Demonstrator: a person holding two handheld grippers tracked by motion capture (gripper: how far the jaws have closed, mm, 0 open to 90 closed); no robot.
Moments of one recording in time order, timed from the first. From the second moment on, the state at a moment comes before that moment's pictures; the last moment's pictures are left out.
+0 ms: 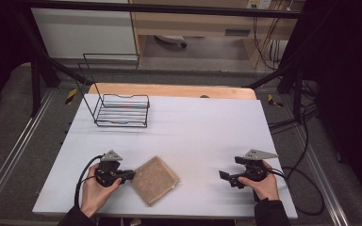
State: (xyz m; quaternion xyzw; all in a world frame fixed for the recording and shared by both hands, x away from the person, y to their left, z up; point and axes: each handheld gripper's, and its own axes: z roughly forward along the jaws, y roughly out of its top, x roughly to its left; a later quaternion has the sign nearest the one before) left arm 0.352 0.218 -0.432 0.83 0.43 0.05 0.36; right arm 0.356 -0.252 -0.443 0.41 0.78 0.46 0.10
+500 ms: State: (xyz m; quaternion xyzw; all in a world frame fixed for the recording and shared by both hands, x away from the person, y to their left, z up) left arm 0.400 0.223 -0.430 0.83 0.45 0.06 0.34; right arm 0.356 -0.251 -0.445 0.41 0.78 0.46 0.10
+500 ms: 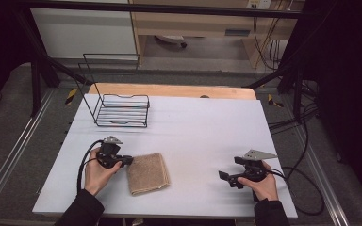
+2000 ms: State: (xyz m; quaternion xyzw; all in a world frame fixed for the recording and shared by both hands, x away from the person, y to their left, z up) left arm 0.392 0.231 -0.450 0.77 0.50 0.06 0.38; right arm 0.374 -0.159 -0.420 0.39 0.79 0.47 0.09
